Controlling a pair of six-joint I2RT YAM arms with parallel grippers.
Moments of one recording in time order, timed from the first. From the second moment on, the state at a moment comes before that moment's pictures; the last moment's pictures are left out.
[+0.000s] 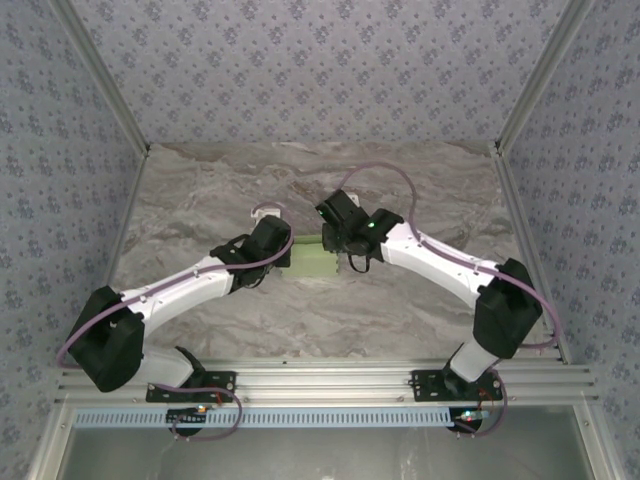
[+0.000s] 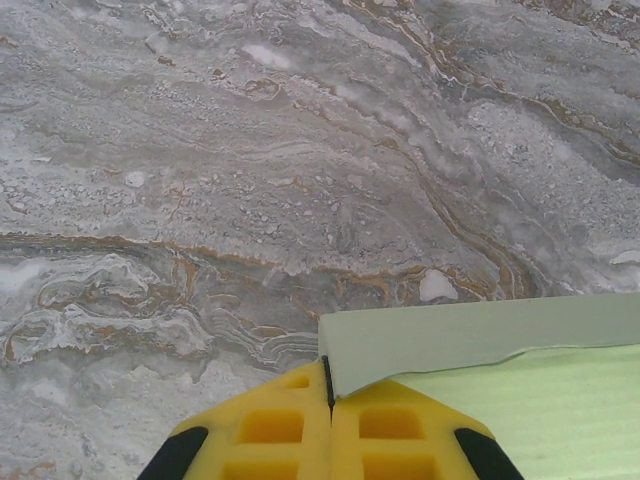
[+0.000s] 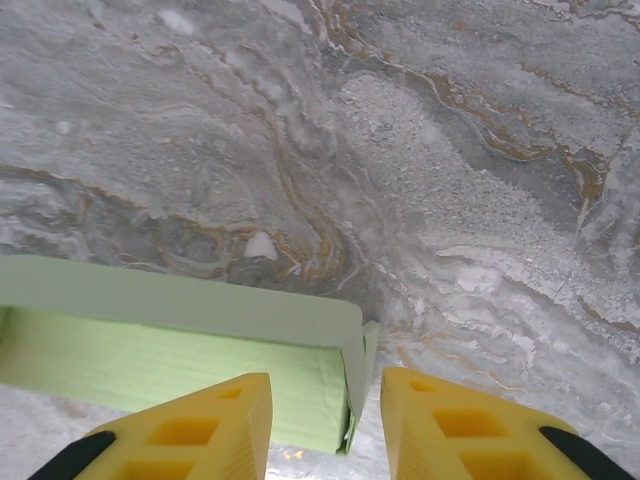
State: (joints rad) left arm -0.75 1.37 0.86 -0.34 -0.38 -0.56; right arm 0.82 1.59 1.32 -0.70 0.24 0.65
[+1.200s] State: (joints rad) left arm -0.76 1.36 0.85 -0.34 -0.41 -0.57; right arm 0.45 1.53 0.94 -0.14 -0.52 1.65
